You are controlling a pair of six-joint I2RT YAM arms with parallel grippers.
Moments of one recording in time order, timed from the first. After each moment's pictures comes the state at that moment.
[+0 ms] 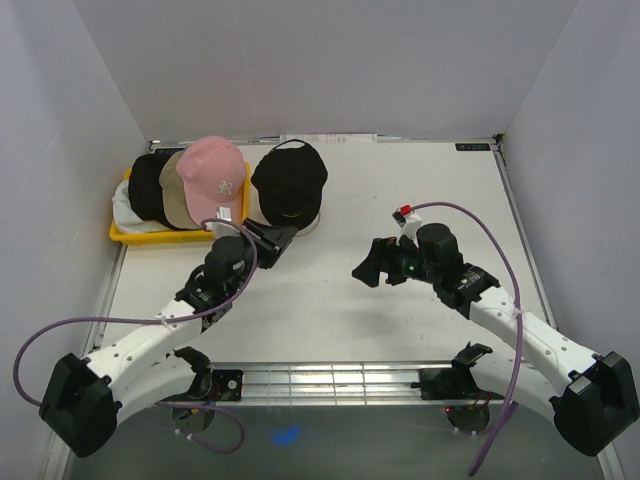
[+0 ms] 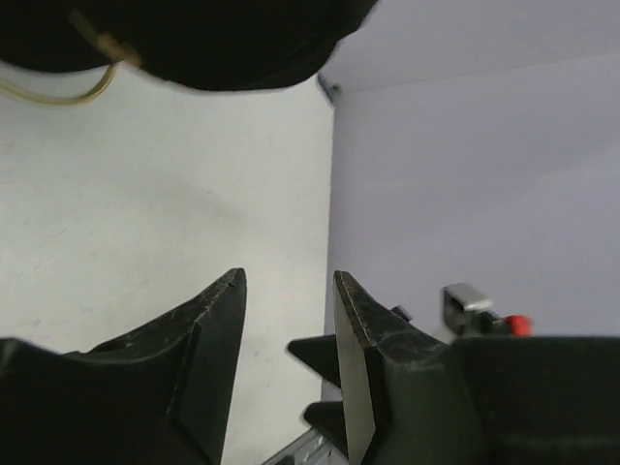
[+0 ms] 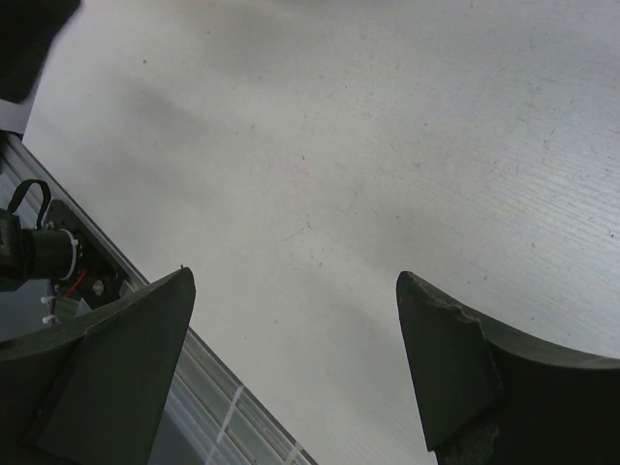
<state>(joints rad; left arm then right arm) -0.63 0.97 0.43 0.33 -0.14 -1.33 0.60 0.96 0.62 -0.17 -0.32 0.47</state>
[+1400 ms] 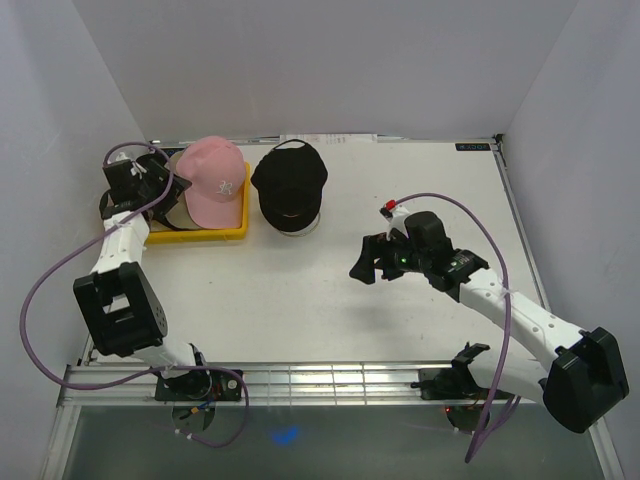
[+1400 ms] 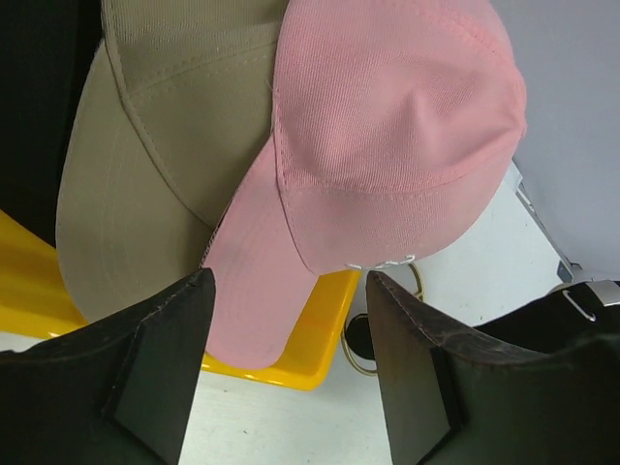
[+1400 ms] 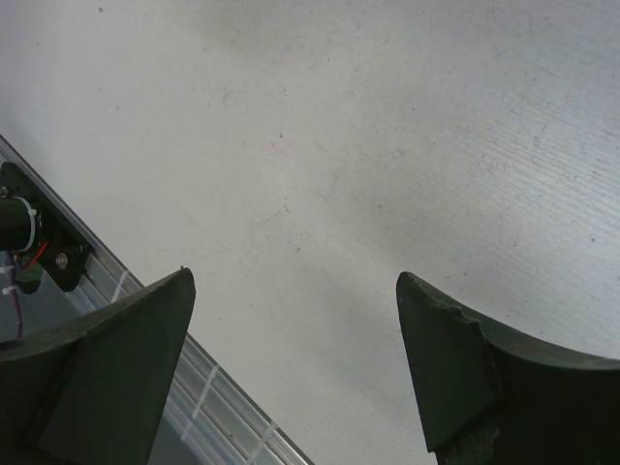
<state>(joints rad) 0.32 1.54 1.15 -0.20 0.33 -0.62 0.60 1.10 0.75 -0.29 -0.34 0.35</state>
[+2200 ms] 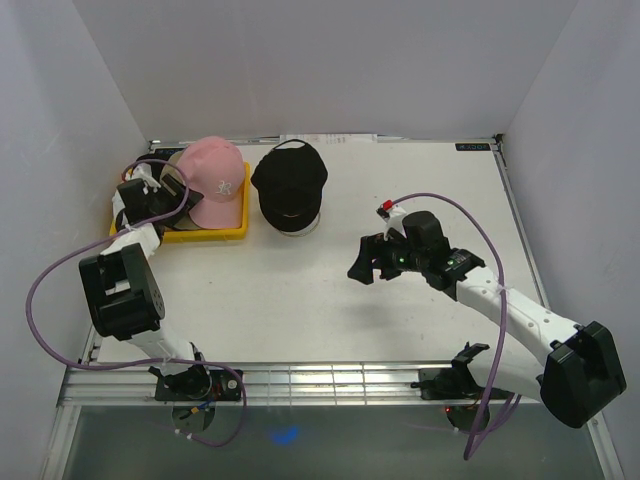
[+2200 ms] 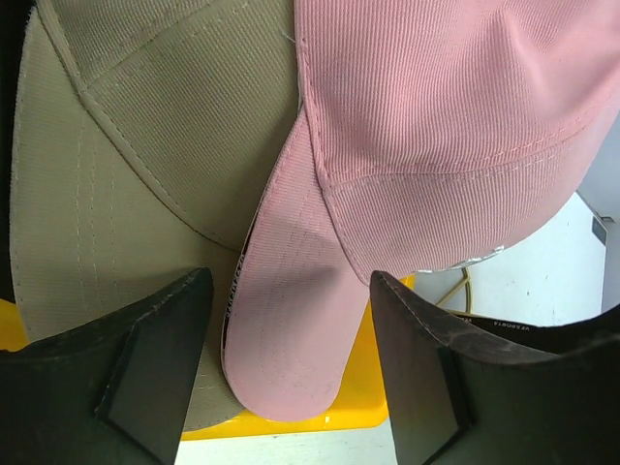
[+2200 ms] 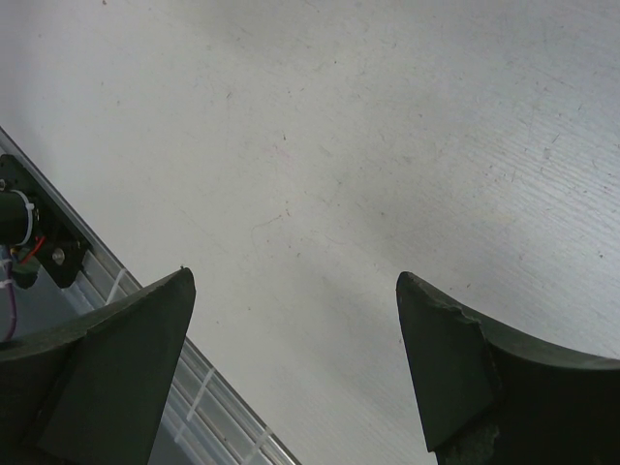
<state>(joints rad) 0.33 1.66 0.97 0.15 0.44 -0.53 0.60 1.13 0.74 -0.25 -0.36 0.34</state>
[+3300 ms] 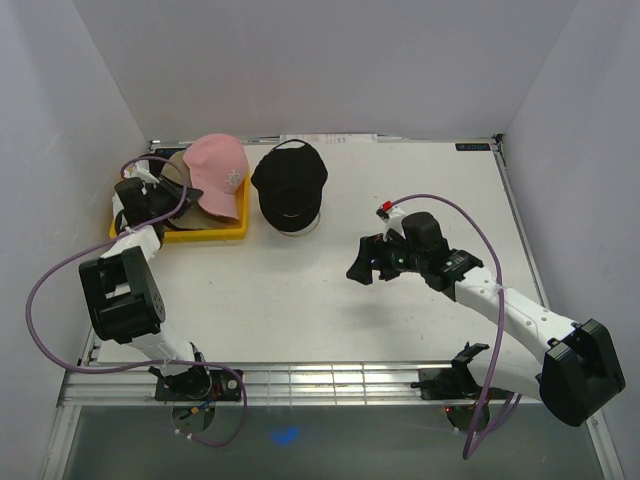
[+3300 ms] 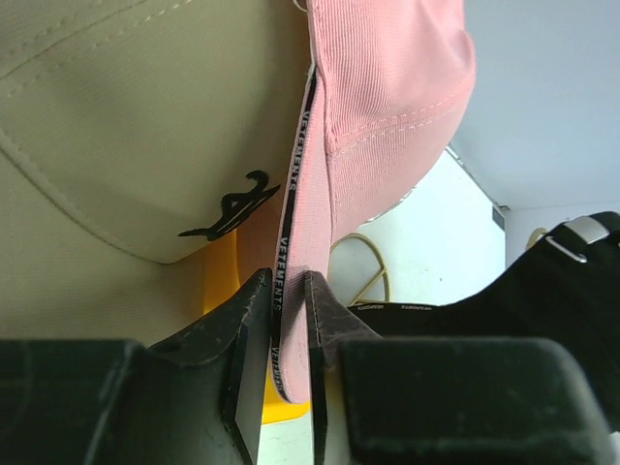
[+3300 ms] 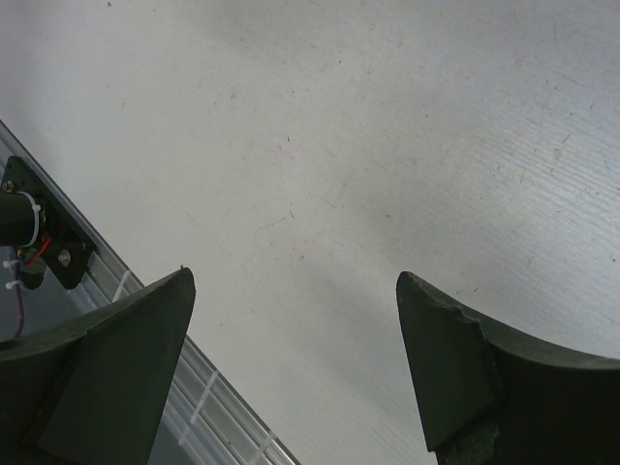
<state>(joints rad) 0.33 1.63 0.93 0.29 0.56 -0.67 0.60 1.14 0.72 -0.22 -0.37 0.35</state>
